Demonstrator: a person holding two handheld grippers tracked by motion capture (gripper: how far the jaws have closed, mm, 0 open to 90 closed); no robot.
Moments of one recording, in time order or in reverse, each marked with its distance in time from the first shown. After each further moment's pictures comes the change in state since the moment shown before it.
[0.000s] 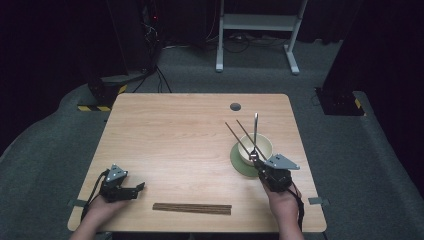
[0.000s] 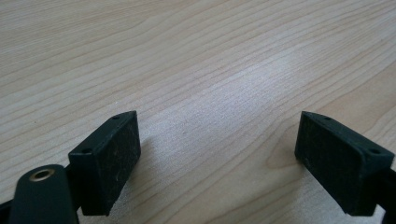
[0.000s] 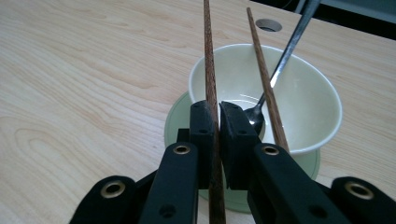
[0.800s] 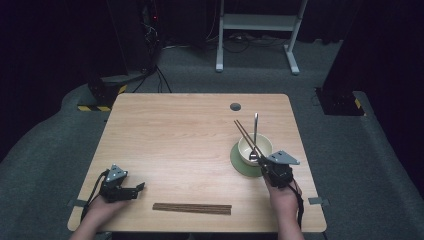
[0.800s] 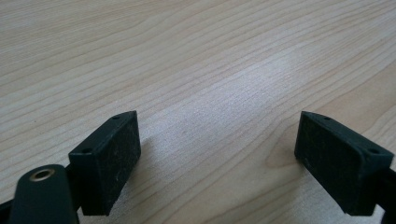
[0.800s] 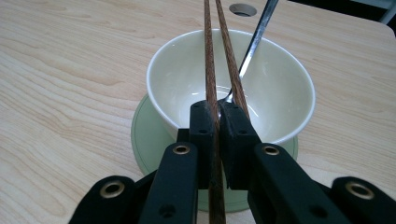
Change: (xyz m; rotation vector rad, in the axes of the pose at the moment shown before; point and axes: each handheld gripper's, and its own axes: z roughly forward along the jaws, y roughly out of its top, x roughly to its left) left arm 0.000 0.000 0.000 0.000 -0.001 -0.004; right arm -0.013 -0.003 0.013 0.037 -0.076 0.043
